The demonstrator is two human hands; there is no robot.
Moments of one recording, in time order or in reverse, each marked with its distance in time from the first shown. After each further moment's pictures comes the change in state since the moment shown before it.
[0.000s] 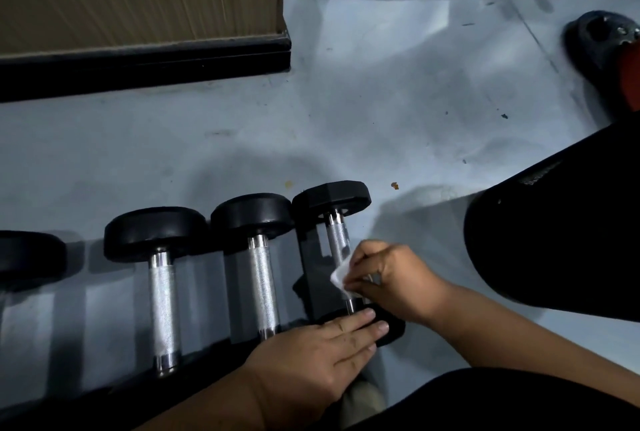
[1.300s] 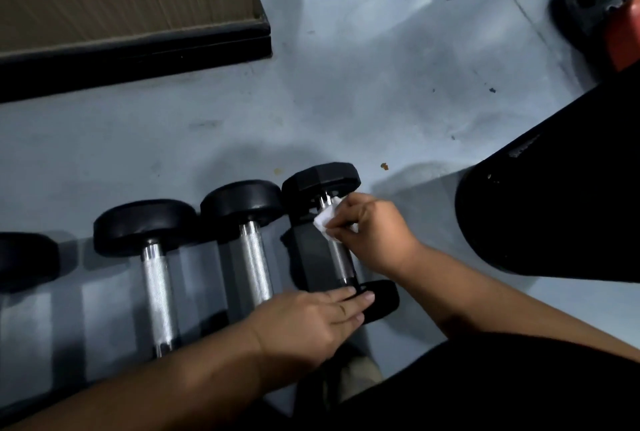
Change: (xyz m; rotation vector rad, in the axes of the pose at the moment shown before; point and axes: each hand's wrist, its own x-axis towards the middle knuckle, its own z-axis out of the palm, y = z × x) left_hand 0.016 -0.019 -0.010 0.102 -0.023 0.232; right_hand 0.031 -0.007 0.003 -0.017 0.229 0.184
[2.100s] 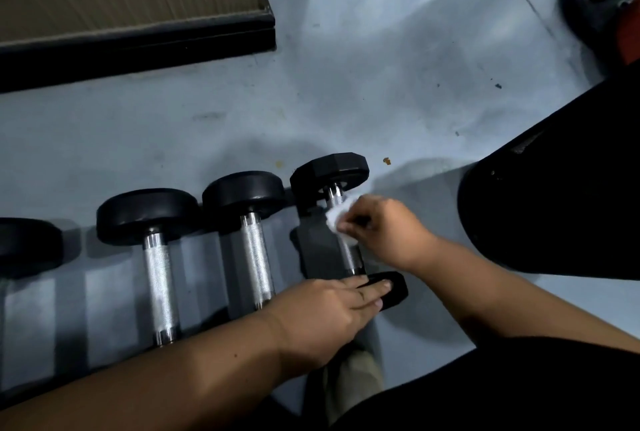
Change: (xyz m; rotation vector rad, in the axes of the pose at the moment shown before) left_hand 0.020 0.012 -0.007 -0.113 -0.208 -0.067; right_hand -0.008 0.006 -0.018 -0.002 -0.181 0.094
